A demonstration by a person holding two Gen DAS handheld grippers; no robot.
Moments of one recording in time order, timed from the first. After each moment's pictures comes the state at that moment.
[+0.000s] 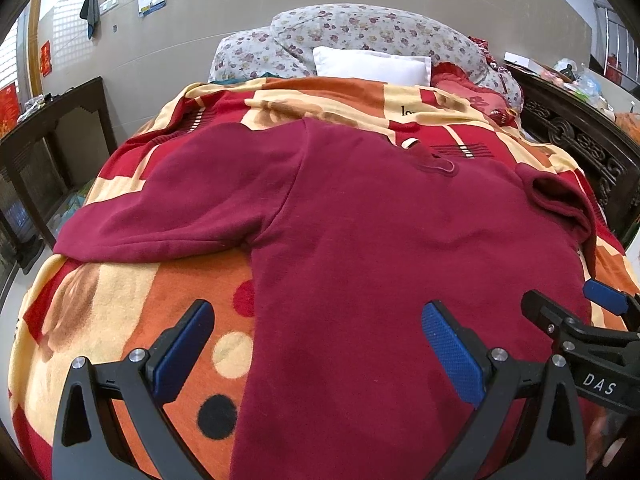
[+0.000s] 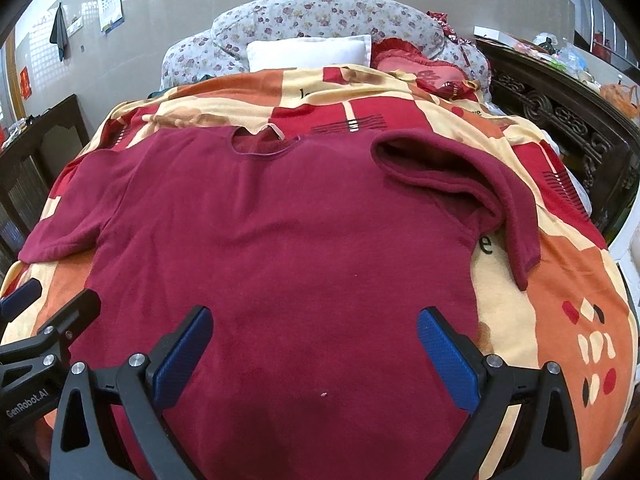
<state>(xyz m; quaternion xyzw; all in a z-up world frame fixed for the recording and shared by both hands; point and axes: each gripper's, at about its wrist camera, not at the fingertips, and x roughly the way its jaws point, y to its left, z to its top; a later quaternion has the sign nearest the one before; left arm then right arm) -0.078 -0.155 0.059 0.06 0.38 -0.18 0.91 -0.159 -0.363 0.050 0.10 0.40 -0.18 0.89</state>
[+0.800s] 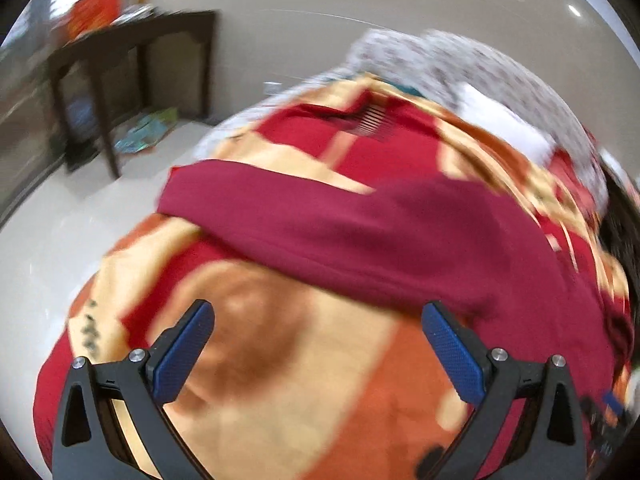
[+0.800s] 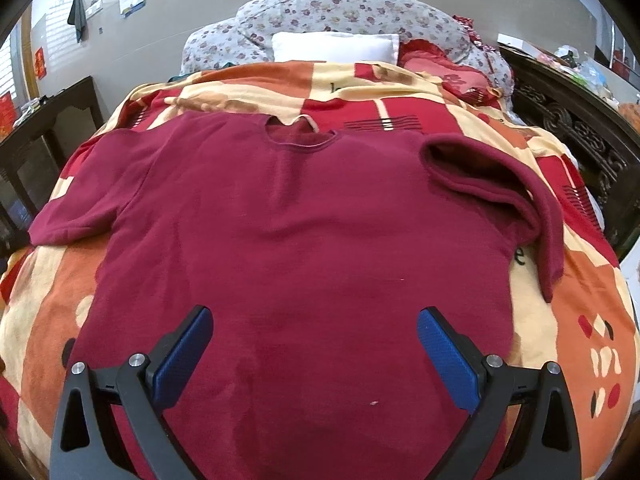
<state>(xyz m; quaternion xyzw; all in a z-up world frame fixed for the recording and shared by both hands) 0.013 0.041 0.063 -0.11 0.41 -0.03 0.91 -0.139 -0.339 0.044 0.08 0.41 -0.15 0.90</state>
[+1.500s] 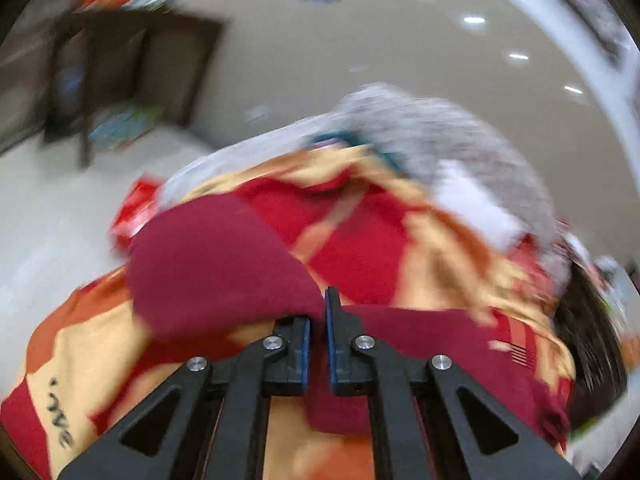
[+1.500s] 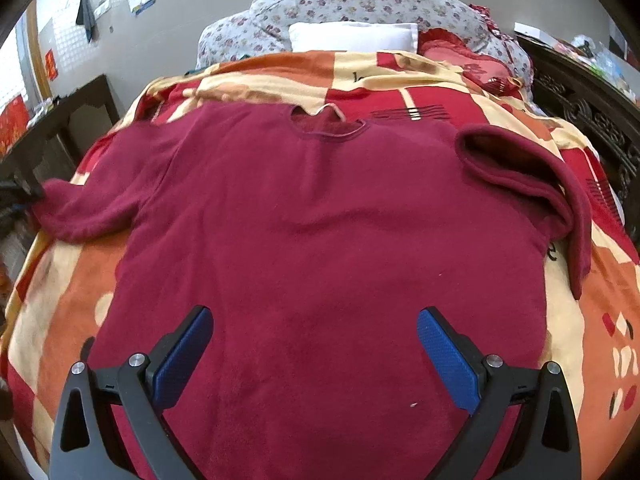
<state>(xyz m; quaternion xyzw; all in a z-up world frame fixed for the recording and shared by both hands) 0.053 0.029 0.125 -0.20 0.33 -0.11 0.92 -0.132 -0.337 0.039 0.11 0.42 -0.12 0.90</state>
